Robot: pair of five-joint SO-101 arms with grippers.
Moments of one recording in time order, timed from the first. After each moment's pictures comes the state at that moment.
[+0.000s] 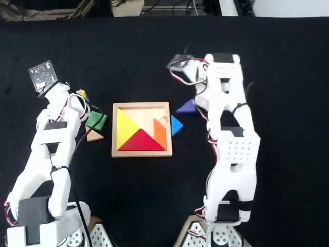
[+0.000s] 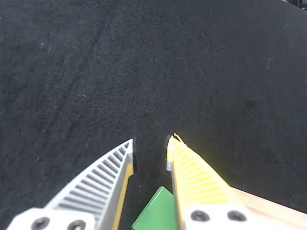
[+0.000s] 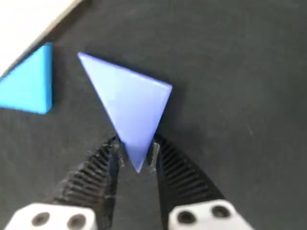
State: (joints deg) left arm -12.2 -13.9 53.2 8.7 15.7; right arm 0.6 43.6 -32.4 87.0 49.5
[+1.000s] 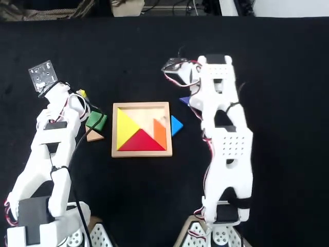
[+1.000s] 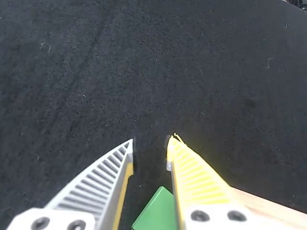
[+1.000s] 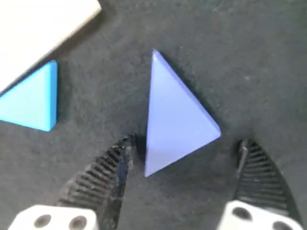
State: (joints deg) left arm -12.2 -13.9 53.2 8.7 15.7; right arm -2.5 51.1 -37.7 87.9 58.1
